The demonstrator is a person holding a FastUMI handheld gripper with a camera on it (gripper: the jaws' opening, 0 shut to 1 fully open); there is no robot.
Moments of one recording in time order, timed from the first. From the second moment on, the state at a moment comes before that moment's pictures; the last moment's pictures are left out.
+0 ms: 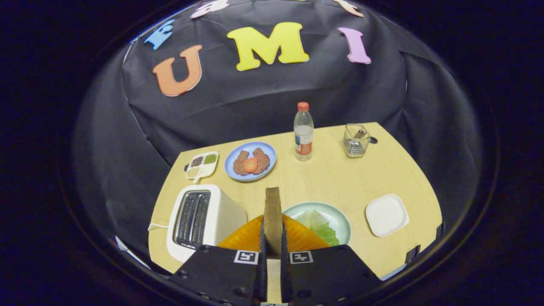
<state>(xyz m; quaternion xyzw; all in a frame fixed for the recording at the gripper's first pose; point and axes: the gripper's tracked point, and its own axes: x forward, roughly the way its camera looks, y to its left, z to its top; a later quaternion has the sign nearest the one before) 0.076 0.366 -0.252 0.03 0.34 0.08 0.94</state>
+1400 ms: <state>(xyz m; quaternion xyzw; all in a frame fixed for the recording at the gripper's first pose) 0.129 0.282 -0.375 0.06 0.43 0.10 0.90</state>
